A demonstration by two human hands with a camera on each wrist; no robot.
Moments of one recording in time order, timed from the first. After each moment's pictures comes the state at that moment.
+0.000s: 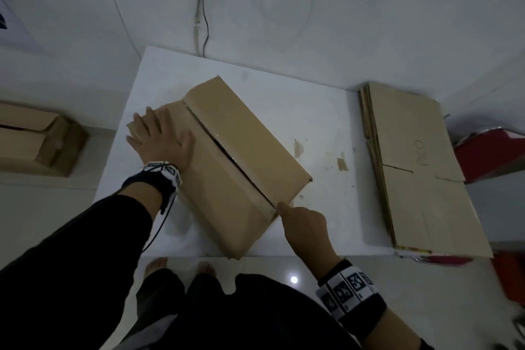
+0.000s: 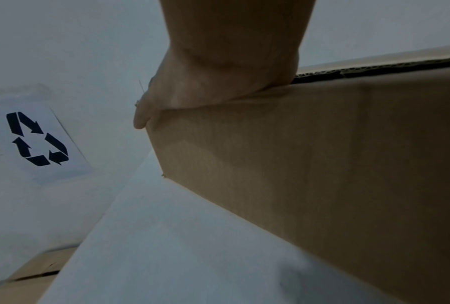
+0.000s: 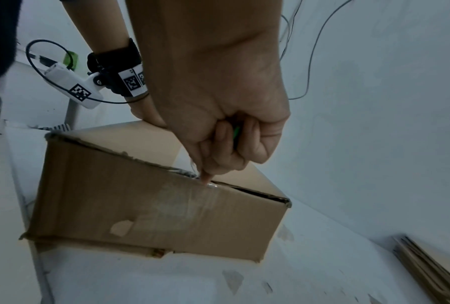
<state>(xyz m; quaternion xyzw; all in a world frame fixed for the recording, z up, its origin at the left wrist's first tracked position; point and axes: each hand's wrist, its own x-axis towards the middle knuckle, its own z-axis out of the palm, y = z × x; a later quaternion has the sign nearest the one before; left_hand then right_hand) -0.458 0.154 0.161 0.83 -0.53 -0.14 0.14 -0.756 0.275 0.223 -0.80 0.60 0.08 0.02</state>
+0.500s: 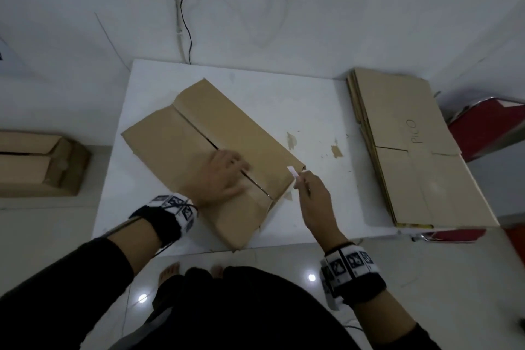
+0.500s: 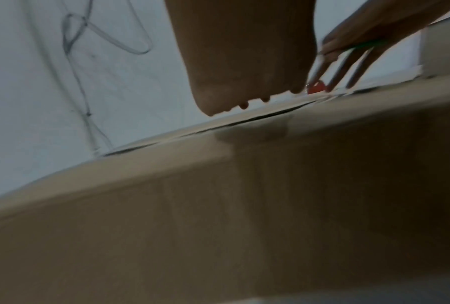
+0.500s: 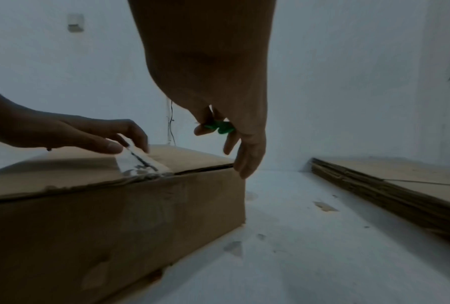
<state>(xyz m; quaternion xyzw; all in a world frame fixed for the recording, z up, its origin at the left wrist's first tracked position) -0.528 0.204 0.188 0.42 -0.88 -0.13 0.15 -0.780 0.271 0.222 -0.63 0.69 -0.27 0.23</state>
